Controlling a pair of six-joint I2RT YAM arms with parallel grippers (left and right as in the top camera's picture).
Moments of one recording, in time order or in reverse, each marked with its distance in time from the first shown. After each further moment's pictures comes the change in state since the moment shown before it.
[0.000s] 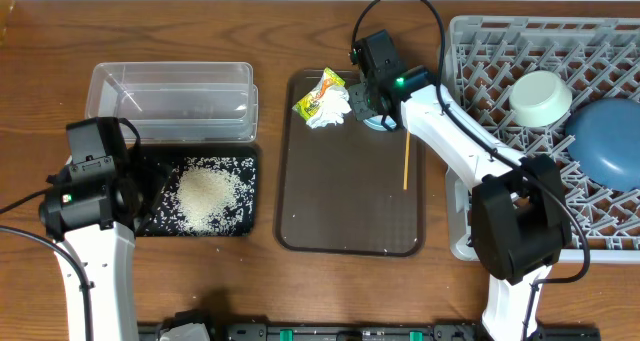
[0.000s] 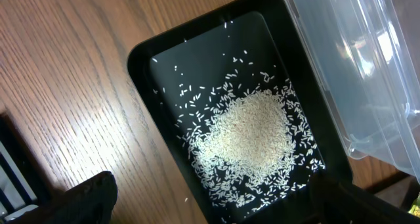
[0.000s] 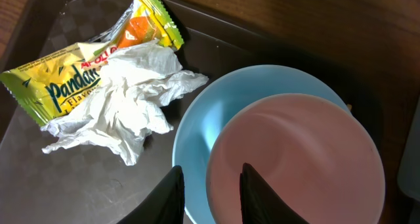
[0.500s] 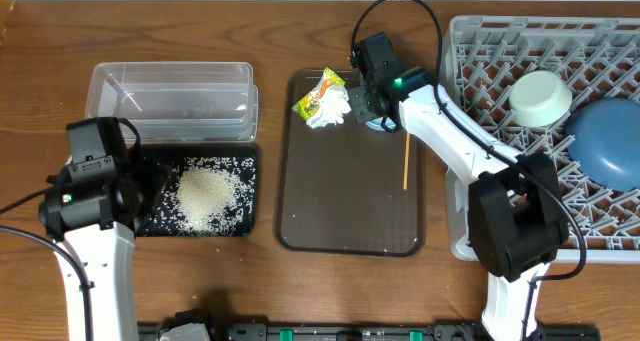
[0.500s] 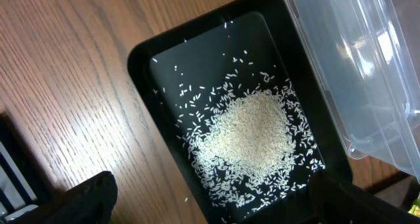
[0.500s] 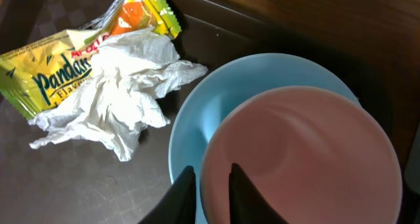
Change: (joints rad) left arm 0.000 0.000 0.000 0.000 0.000 0.000; right arm 0.000 0.015 0.000 -0.014 0.000 -0.002
